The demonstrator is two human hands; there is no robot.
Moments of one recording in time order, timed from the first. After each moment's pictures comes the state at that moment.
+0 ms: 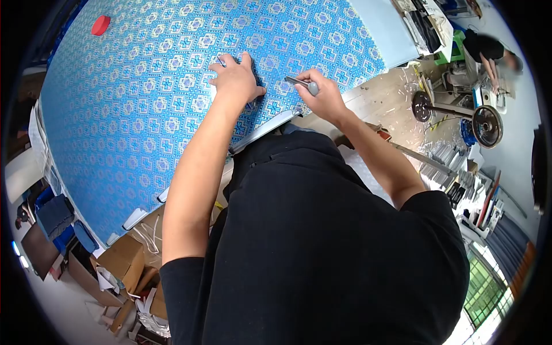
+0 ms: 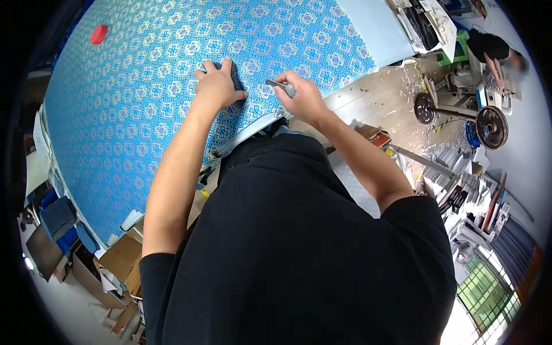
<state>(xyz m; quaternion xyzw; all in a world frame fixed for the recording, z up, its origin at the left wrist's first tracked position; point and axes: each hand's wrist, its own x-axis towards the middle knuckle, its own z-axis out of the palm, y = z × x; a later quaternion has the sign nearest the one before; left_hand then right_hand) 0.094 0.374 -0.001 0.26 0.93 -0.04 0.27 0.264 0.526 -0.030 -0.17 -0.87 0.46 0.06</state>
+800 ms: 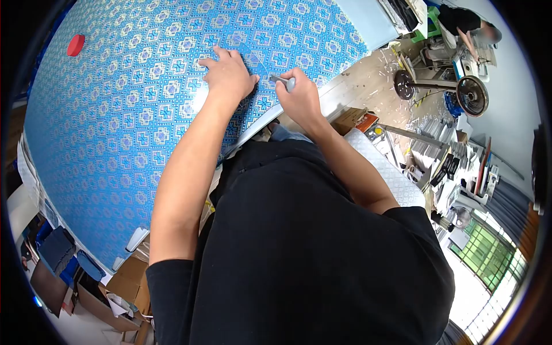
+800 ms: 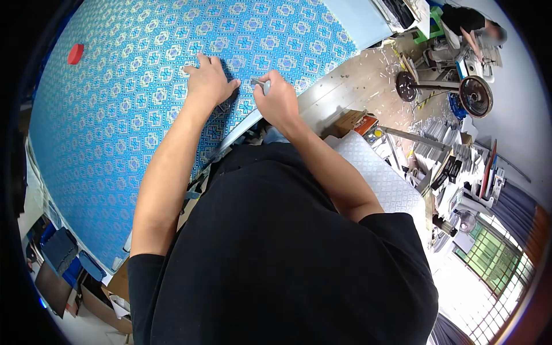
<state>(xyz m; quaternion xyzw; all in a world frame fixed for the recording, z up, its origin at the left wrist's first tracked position) 0.091 0.378 -0.025 0.37 0.91 -0.08 0.18 0.255 0.462 -0.030 -0.38 -0.83 0.40 0.11</state>
